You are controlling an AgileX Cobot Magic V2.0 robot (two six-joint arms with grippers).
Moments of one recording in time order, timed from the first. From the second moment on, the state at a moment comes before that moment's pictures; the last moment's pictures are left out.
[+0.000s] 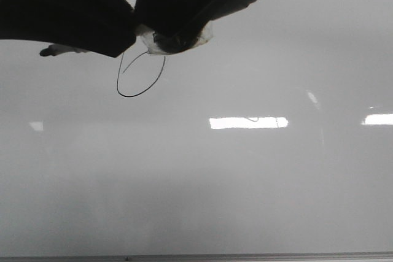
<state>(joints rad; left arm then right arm) -0.94 1.03 -0.72 -0.03 0.36 0.72 0.92 1.27 -1.17 0.11 0.78 -0.69</state>
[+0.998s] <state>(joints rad) 0.13 0.86 -0.57 -0.09 0.23 0.23 0.38 0.34 -0.44 -0.05 0.60 -0.06</state>
